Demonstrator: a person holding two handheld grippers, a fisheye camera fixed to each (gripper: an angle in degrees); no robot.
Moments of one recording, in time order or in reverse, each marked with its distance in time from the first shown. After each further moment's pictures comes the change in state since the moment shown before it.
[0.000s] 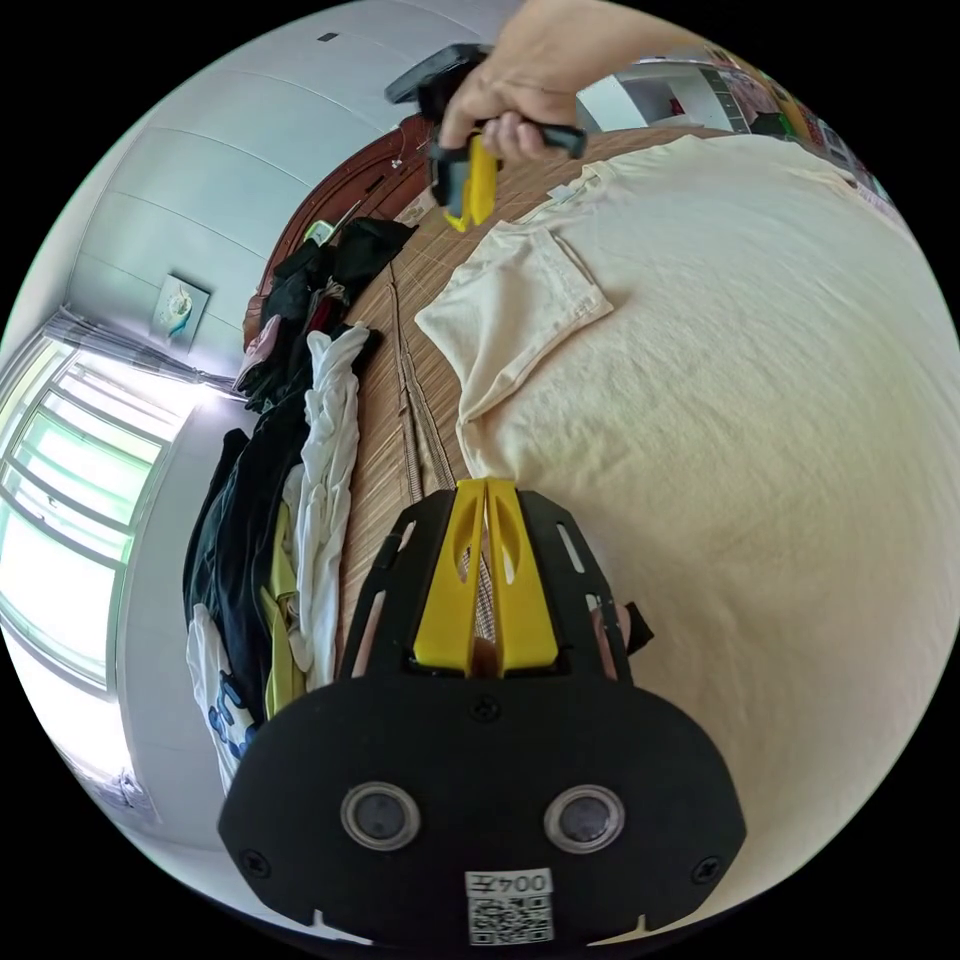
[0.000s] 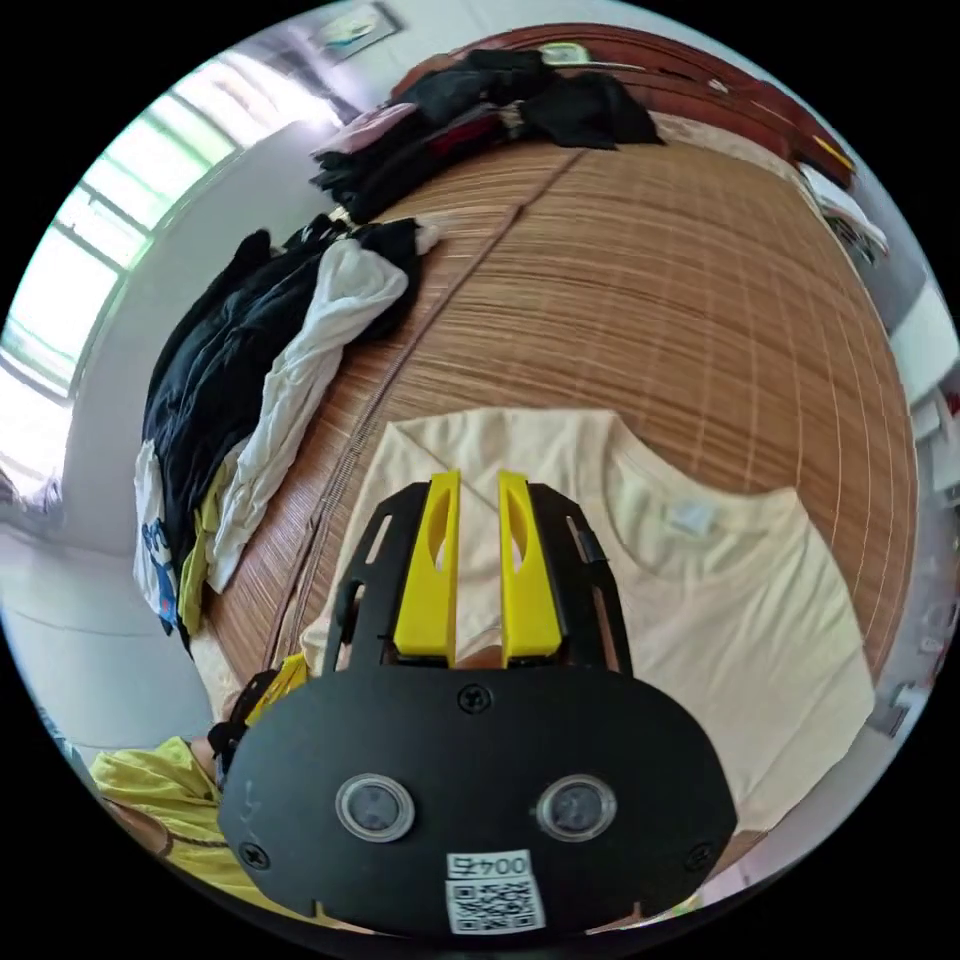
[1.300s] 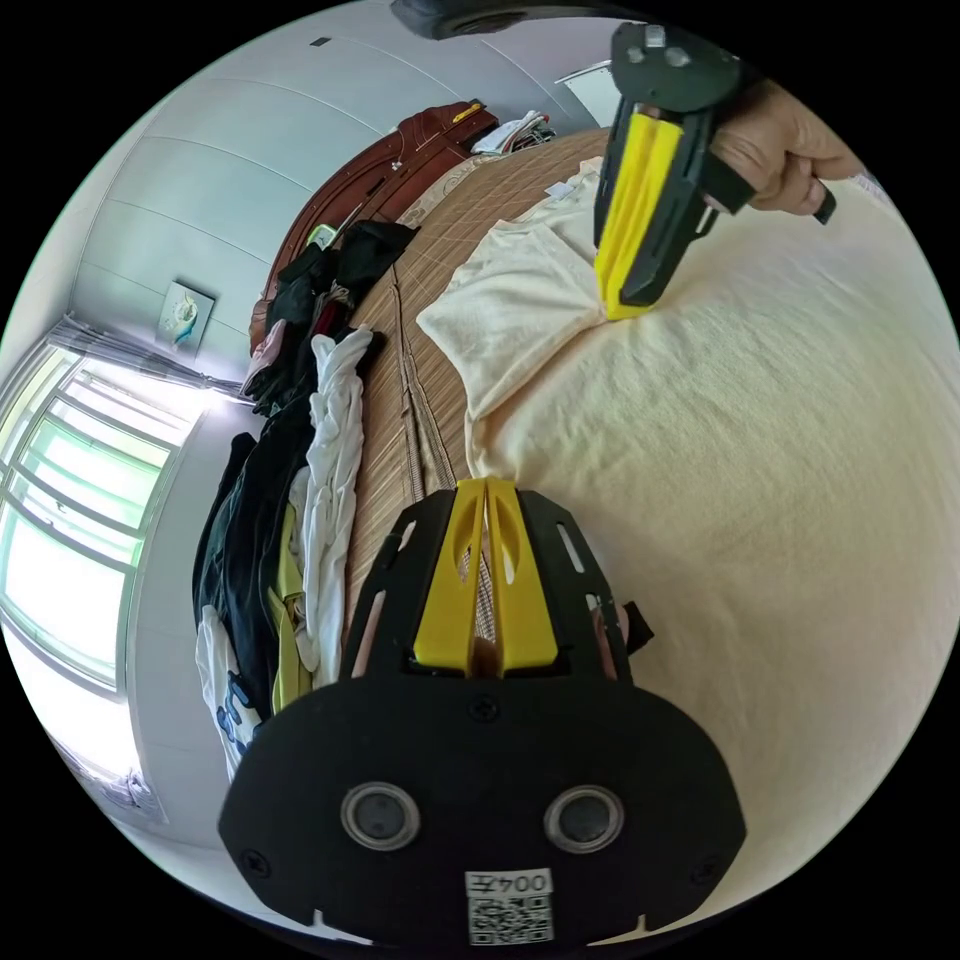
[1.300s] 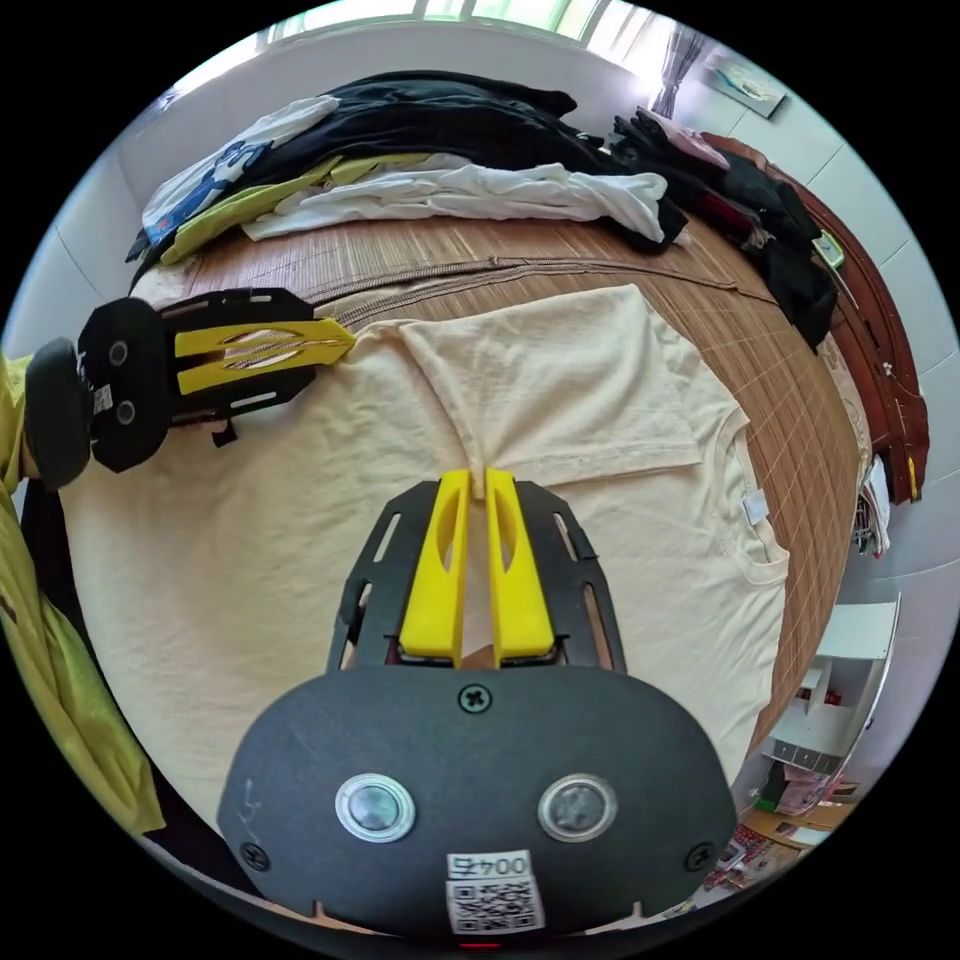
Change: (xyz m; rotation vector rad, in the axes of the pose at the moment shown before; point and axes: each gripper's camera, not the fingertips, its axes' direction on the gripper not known) left arm 0.007 0.017 -0.016 -0.002 -0.028 0.010; right arm -0.229 0.163 0.024 -0.056 0.287 -0.769
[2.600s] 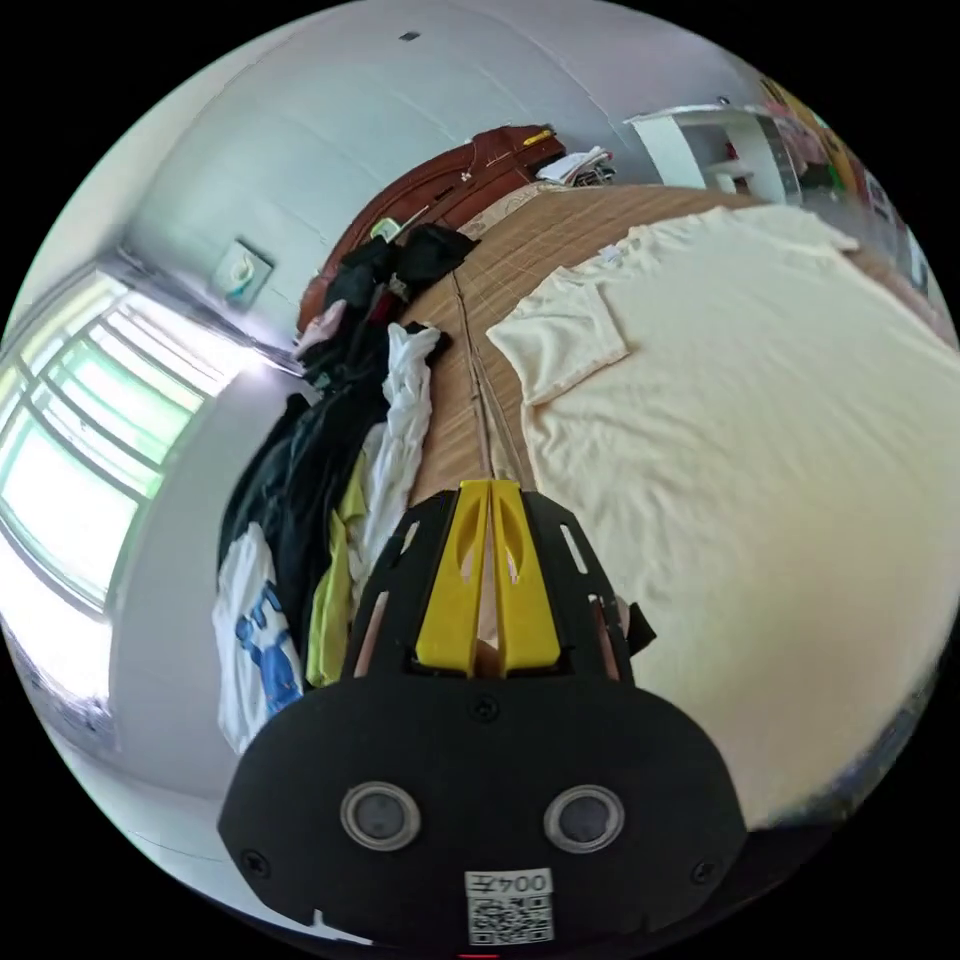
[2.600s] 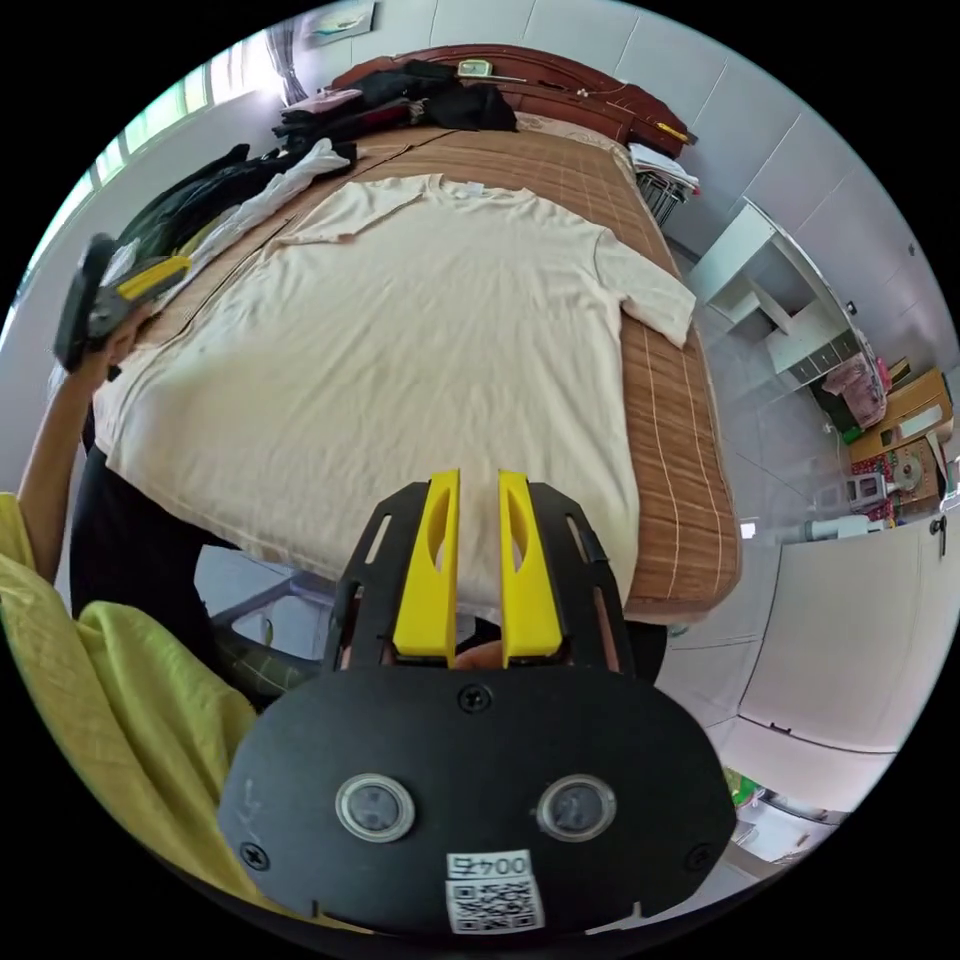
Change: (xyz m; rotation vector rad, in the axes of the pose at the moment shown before) left arm -0.052 0.114 -0.182 0.036 0.094 -0.209; right arm -0.200 0.358 -0.169 -0.104 0.147 0.838
